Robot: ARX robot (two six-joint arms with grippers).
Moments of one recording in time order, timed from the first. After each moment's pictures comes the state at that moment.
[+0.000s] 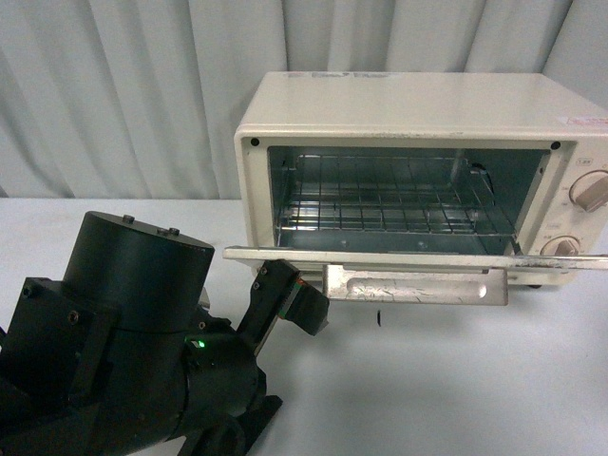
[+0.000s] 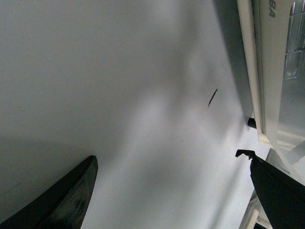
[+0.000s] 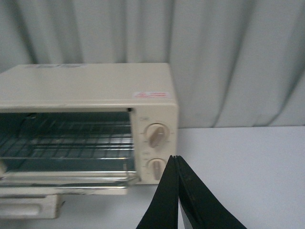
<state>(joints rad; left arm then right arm) -0.47 2.05 0.69 0.67 0.16 -1.33 0.03 0.93 0.11 0.80 0.02 -0.02</state>
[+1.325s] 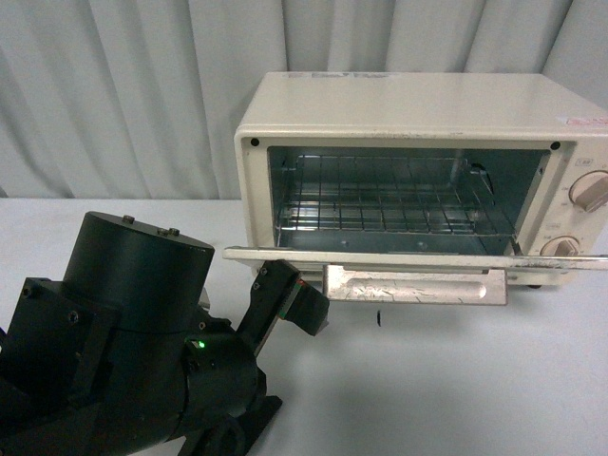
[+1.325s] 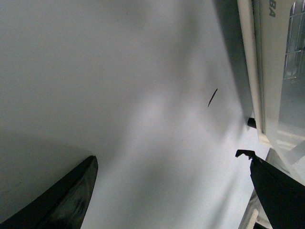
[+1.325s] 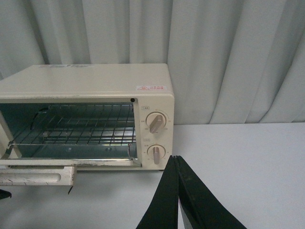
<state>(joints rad) -0.47 2.05 0.69 0.67 0.16 -1.33 0.00 0.24 0.01 0.25 0.00 -0.02</state>
